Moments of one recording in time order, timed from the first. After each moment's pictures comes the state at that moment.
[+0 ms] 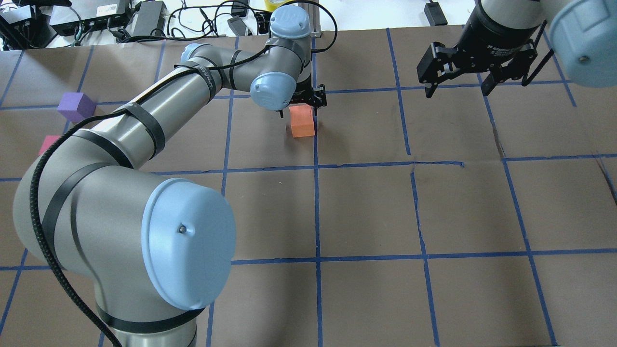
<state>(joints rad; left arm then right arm) -1.86 -2.39 -1.19 -1.14 1.60 -0.33 1.56 -1.57 1.56 -1.64 -1.54 -0.01</state>
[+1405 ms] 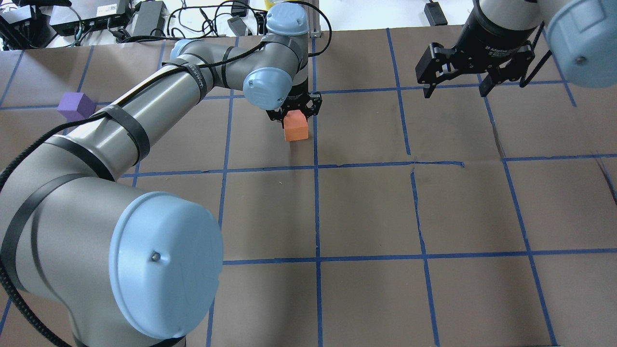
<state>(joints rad) -1.85 -2.30 -1.25 -1.23 1.60 -0.43 1.56 -1.57 1.56 -1.64 -1.54 0.00</state>
